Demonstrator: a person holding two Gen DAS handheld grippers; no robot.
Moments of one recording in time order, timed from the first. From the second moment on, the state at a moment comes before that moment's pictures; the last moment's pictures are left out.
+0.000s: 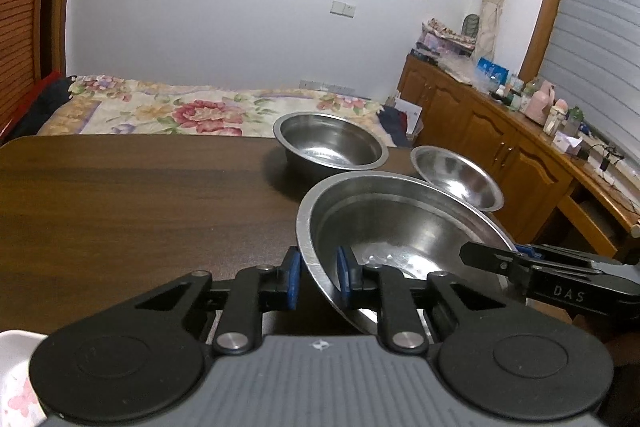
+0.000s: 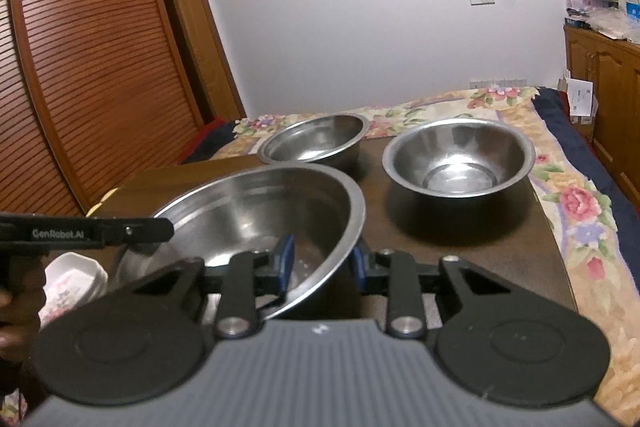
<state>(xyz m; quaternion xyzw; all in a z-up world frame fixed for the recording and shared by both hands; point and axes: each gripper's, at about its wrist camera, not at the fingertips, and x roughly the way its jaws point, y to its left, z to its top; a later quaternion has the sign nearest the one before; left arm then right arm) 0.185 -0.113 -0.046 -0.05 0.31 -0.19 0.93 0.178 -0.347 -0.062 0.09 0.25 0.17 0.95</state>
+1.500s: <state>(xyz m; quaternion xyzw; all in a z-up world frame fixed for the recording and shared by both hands) 0.102 -0.108 -0.047 -0.01 0.30 -0.23 0.93 0.093 -0.344 -0.059 0.08 0.26 0.13 0.95</state>
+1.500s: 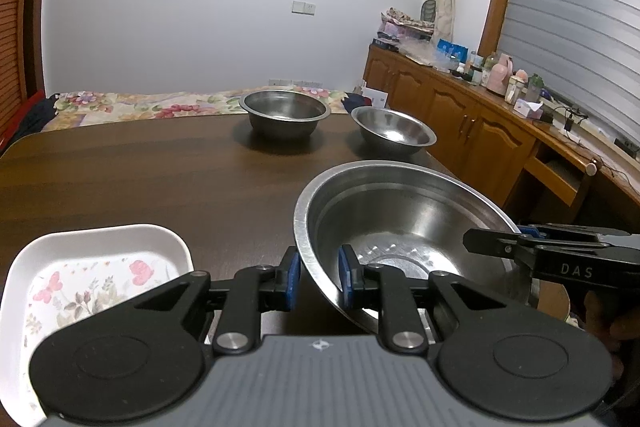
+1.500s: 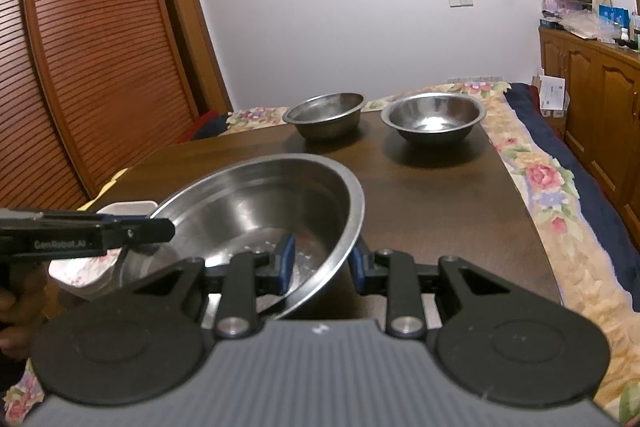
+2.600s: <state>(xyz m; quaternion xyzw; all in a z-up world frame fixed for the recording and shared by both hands) 0.114 -0.099 -0.032 0.00 0.28 -0.21 0.94 0.105 -0.367 -0.032 0.05 0.25 0.12 0.96</state>
